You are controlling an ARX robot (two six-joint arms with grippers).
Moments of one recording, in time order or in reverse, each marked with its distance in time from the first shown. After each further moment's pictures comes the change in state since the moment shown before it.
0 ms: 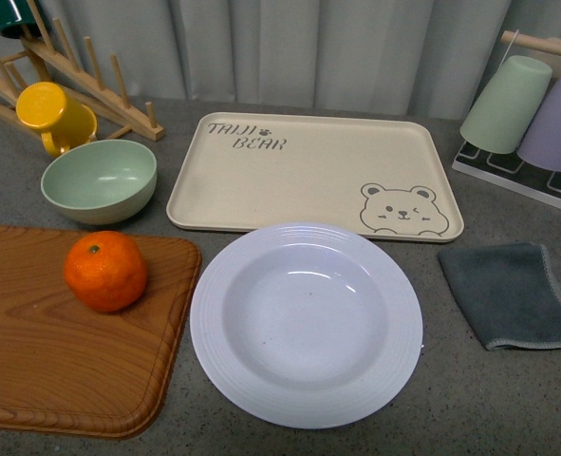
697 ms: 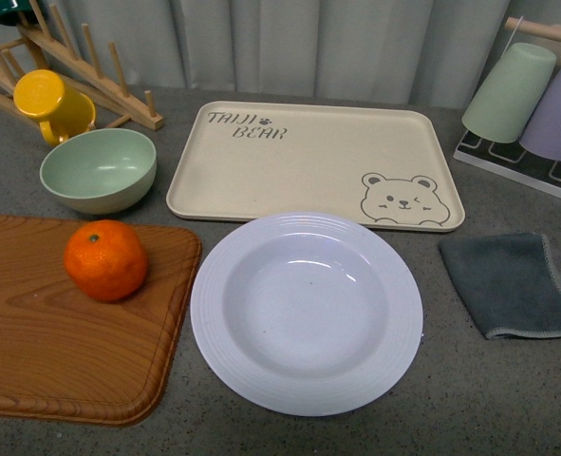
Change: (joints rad) left arm 0.000 0.000 0.000 0.000 0.000 0.000; right arm 0.000 0.000 0.000 0.000 0.000 0.000
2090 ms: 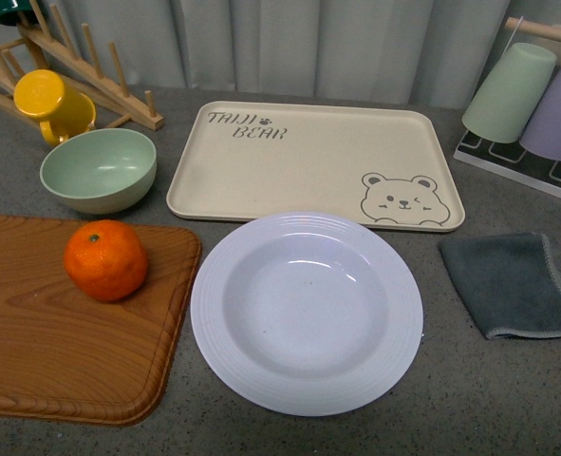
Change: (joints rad) left arm 0.000 0.000 0.000 0.000 0.000 0.000; right arm 0.000 0.000 0.000 0.000 0.000 0.000
